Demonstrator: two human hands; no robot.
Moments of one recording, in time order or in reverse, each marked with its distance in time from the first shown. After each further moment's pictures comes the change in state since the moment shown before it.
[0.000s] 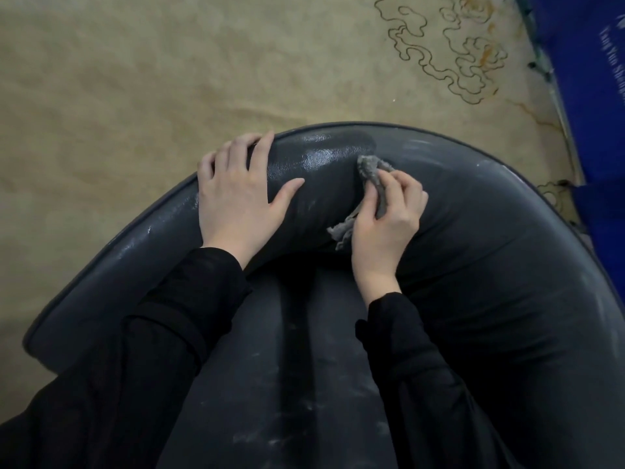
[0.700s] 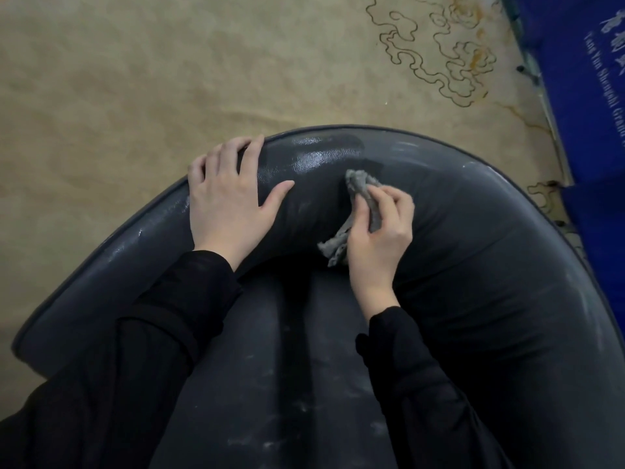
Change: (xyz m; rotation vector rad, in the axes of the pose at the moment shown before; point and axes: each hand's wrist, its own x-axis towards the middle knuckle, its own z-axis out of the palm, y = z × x) left_hand -0.002 0.001 0.000 0.004 0.009 0.006; right_hand -0.008 0.000 -0.017 0.082 -0.088 0.036
